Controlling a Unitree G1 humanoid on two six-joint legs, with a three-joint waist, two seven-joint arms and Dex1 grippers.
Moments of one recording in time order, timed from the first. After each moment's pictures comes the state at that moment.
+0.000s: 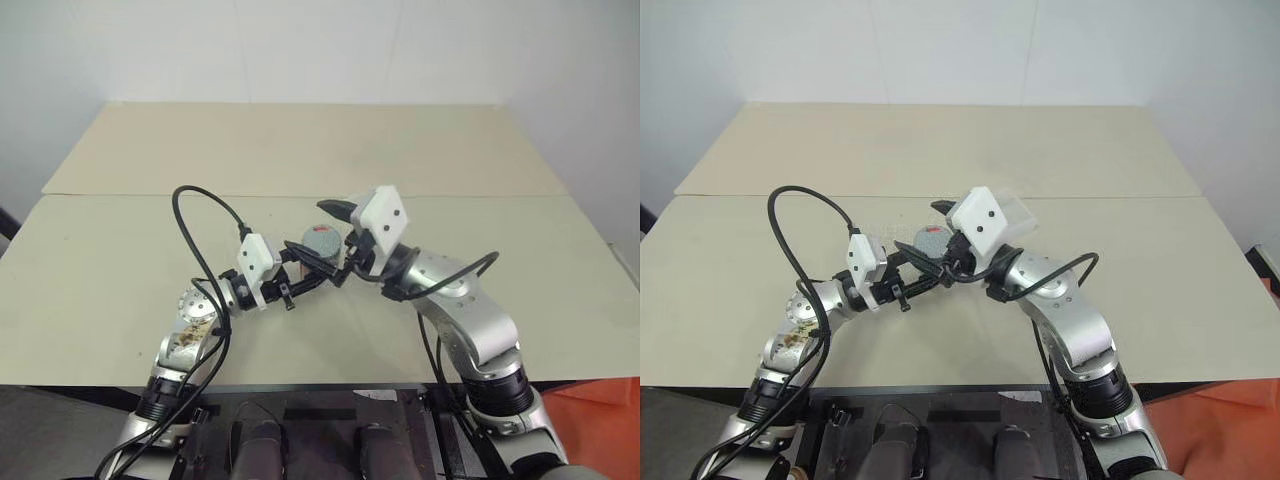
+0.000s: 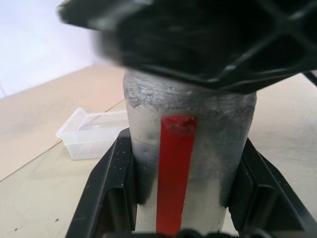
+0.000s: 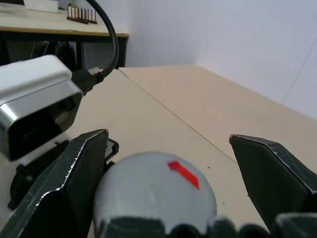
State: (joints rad) left arm -0.36 0.36 -0.09 -0.04 -0.32 0.04 -0.88; right arm -0.52 -0.30 0.22 -0.44 0.26 0.54 0.52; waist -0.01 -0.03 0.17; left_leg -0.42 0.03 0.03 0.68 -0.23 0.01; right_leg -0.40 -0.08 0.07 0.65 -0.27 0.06
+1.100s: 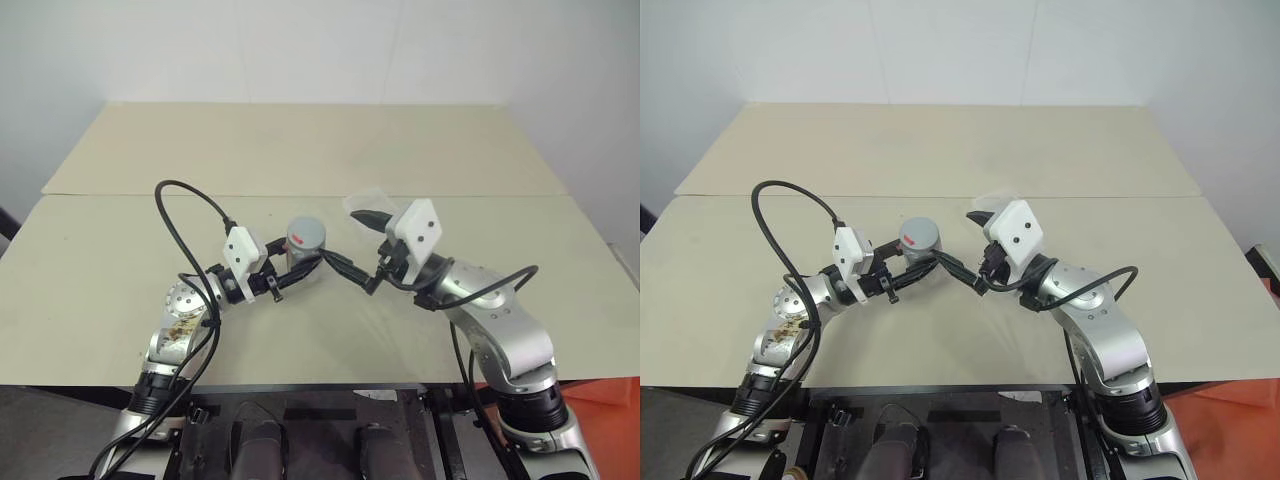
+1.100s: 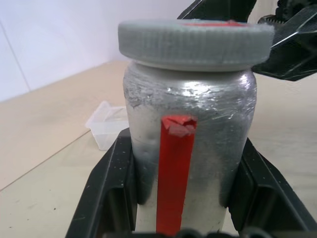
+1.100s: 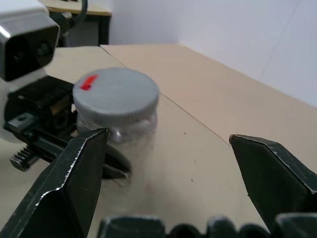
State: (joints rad) left arm -0.38 0.37 -0.04 0.01 -0.32 0.02 -0.90; right arm -0.42 -0.40 0.13 -0.47 0.29 0.53 0.56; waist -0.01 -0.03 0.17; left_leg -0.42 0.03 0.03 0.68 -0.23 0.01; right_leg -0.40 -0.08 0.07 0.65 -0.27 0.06
